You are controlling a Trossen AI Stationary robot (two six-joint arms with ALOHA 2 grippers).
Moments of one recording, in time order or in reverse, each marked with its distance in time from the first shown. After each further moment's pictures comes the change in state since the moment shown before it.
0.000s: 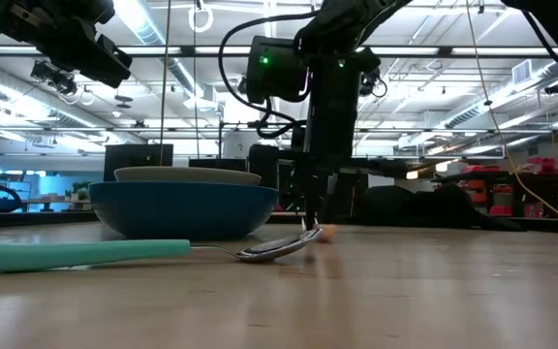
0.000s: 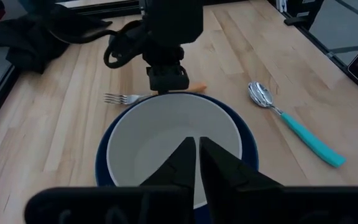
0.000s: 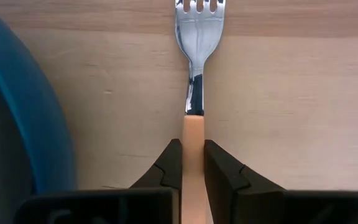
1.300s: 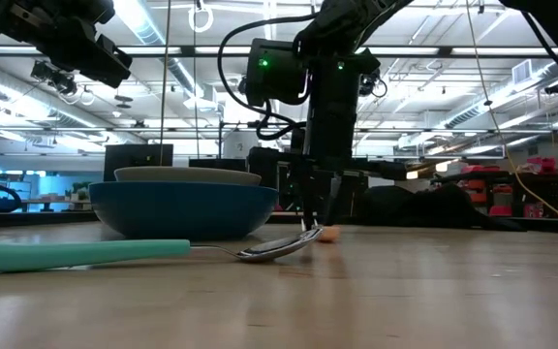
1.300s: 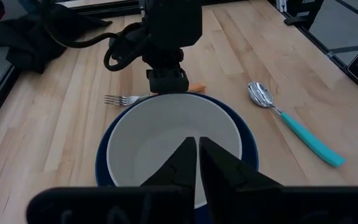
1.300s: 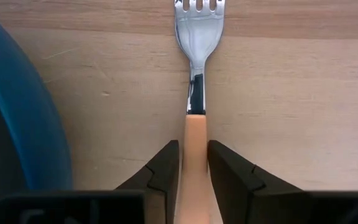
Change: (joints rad) left arm 0.000 0.000 0.000 0.000 0.000 0.000; right arm 0.000 0.006 0.000 0.002 0.000 -0.008
